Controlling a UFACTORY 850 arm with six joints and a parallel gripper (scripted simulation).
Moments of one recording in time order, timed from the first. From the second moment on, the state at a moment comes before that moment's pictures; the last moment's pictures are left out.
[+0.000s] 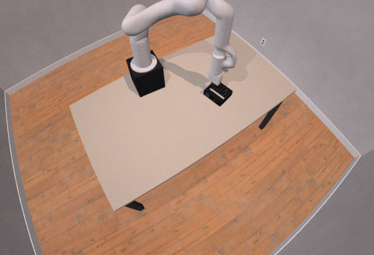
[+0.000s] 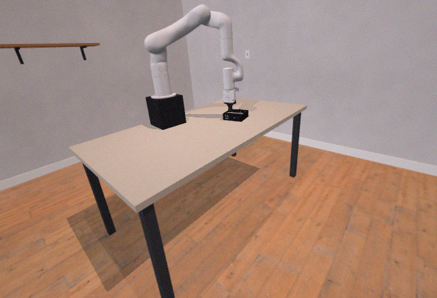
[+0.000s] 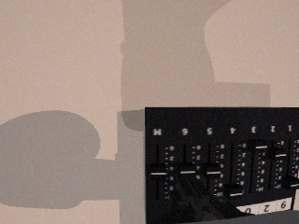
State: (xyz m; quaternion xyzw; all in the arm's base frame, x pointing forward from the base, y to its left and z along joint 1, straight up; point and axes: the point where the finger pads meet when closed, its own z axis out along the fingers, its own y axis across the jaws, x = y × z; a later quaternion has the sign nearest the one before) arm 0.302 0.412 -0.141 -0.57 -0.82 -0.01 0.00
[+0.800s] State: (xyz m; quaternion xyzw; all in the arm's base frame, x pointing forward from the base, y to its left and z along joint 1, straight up) arm 0.300 0.417 -0.141 -0.57 -0.82 -0.01 0.00
